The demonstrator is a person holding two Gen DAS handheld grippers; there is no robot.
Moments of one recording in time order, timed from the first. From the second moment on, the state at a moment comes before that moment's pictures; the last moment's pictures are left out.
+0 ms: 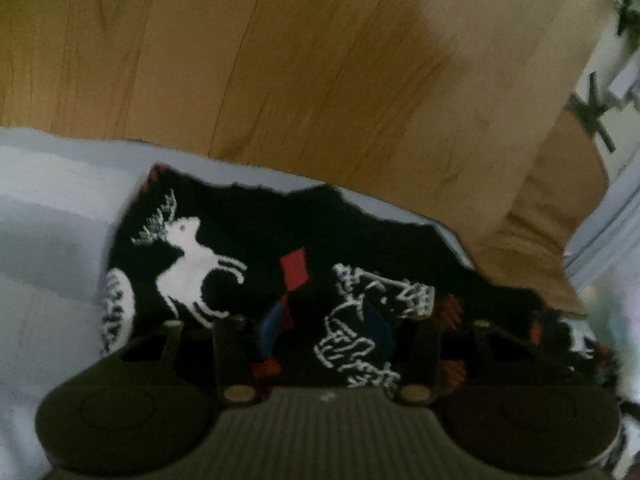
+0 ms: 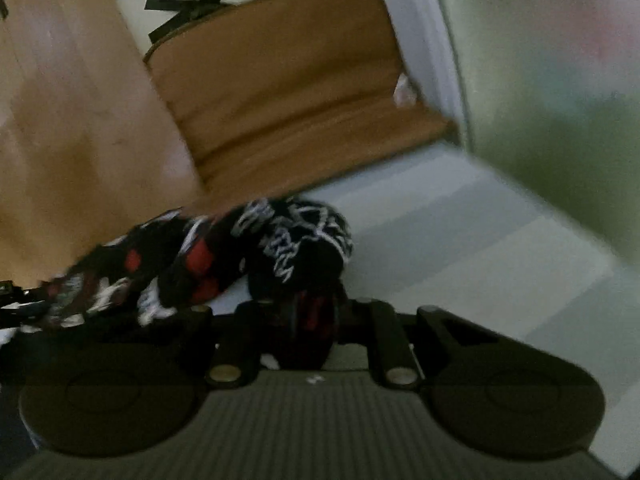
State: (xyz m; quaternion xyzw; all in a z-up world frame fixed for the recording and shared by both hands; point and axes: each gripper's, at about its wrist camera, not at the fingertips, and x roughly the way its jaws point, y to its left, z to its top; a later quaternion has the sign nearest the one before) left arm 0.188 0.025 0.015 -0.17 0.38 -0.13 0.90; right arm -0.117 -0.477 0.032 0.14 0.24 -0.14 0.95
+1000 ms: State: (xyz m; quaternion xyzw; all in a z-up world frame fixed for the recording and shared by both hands) left arm 0.171 -0.007 0.009 -0.05 0.34 -0.13 0.93; right arm -0.103 -0.505 -0.008 0.49 0.13 -0.18 0.84
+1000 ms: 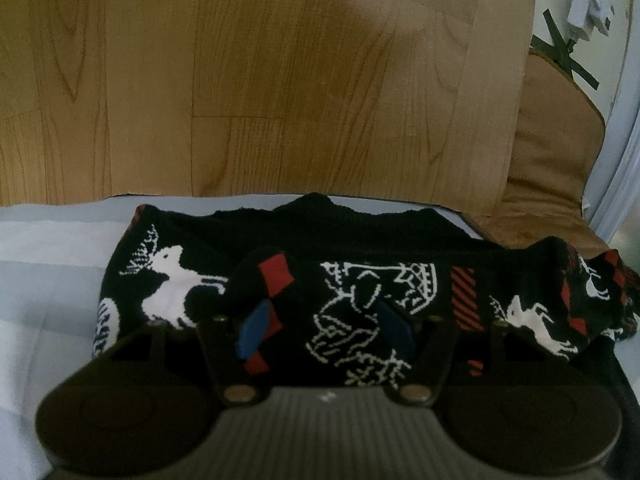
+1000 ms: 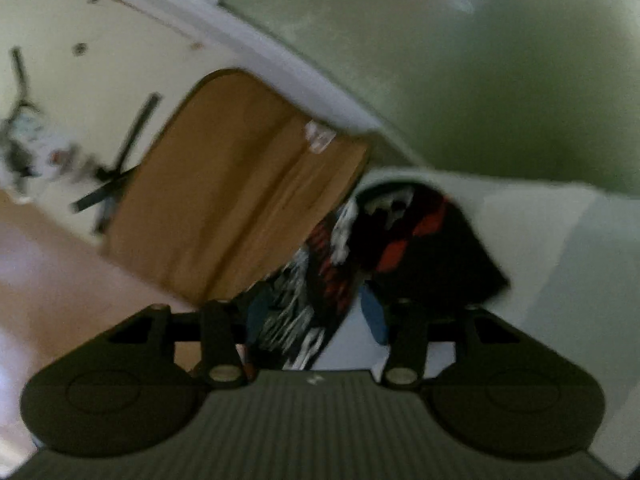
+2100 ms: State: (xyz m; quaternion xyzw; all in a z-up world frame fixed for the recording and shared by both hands) left arm 0.145 0.156 0.040 -0.32 0.31 -0.12 0.89; right arm 0.084 -0.057 0.049 0.00 0.21 0.27 0.94
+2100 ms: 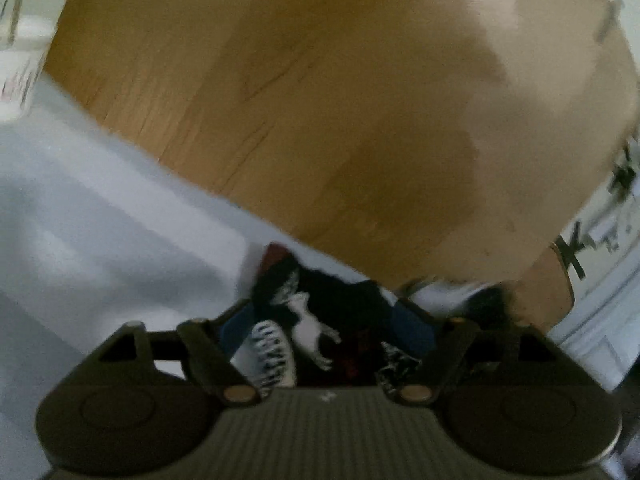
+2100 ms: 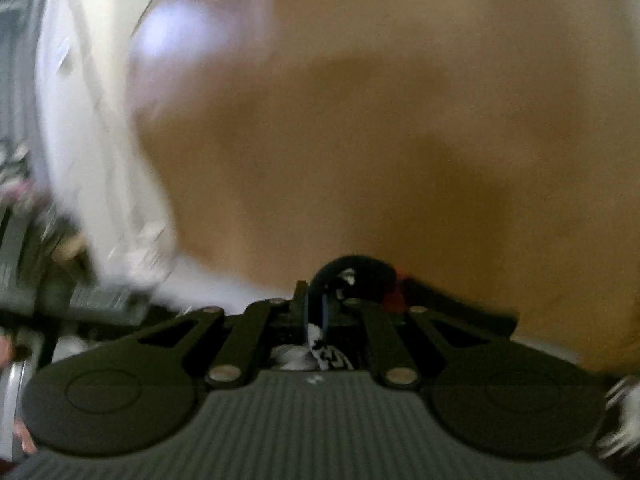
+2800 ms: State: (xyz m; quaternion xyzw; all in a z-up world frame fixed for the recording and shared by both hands) left arm 0.166 0.074 0.018 -0.19 0.38 -0.14 0.90; right arm 0.109 -0.296 0.016 0.20 0.27 0.07 0.94
